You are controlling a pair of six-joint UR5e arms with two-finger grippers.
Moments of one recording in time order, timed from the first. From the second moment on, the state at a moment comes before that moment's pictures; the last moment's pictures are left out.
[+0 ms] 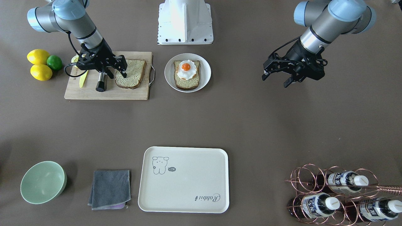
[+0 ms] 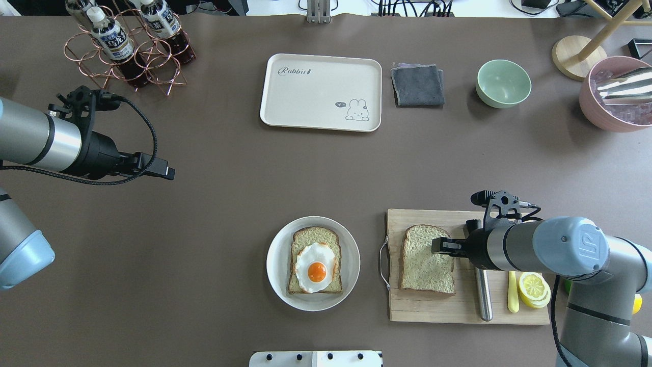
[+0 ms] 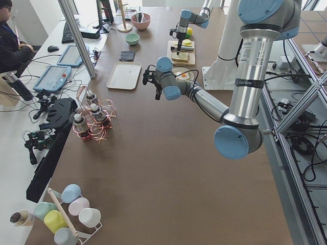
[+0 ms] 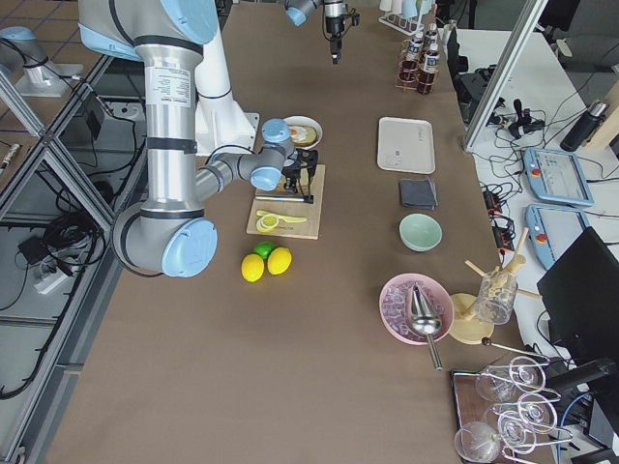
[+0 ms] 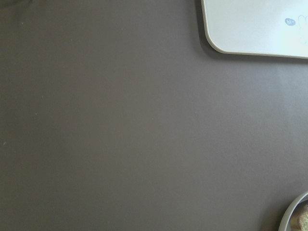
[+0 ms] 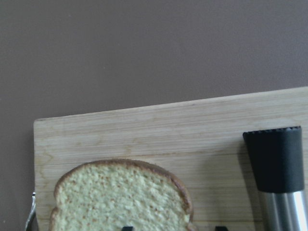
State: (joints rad) left arm -0.80 -1.71 -1.94 -2.13 -2.13 -1.05; right arm 0.39 -1.58 1.95 -0.96 1.74 1.47
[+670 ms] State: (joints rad) left arm -0.80 -1.71 -1.93 -2.13 -2.14 -1.05; right arm 0.37 -1.57 1.96 -0.96 1.70 1.53
